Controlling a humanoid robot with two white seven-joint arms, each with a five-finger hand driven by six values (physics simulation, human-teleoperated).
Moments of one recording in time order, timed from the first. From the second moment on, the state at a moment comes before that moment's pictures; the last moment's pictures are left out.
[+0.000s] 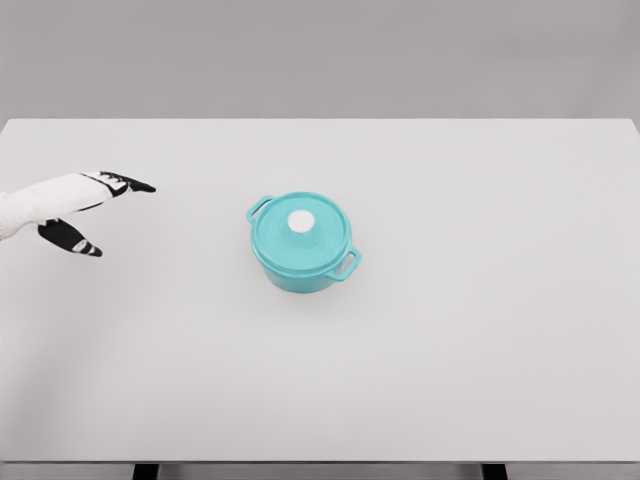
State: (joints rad) left arm -0.47 0.76 -0.31 -1.21 -0.35 -0.61 -0.61; right arm 0.01 0.00 0.71 -0.05 0.24 -0.09 0.12
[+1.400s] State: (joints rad) left arm -0.99 0.54 -0.93 -1.39 -0.35 -0.61 -0.61; right arm 0.02 0.00 0.71 -0.05 0.24 -0.09 0.12
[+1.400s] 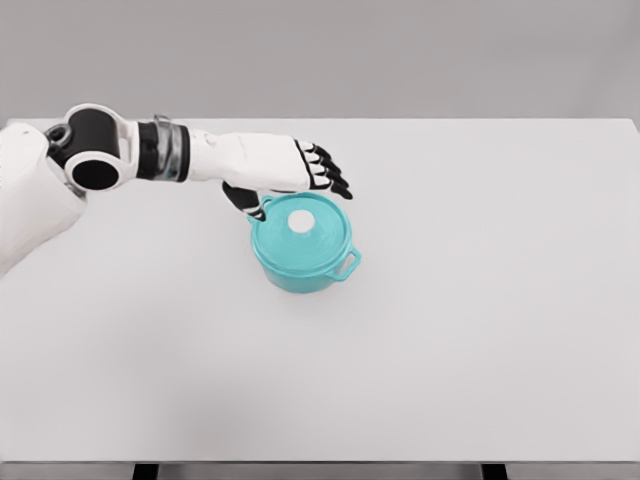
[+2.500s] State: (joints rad) left arm -0.98 0.52 -0.99 -1.38 -0.40 -0.61 -0.61; right arm 0.02 0.00 0.71 -0.05 0.24 -0.09 0.13
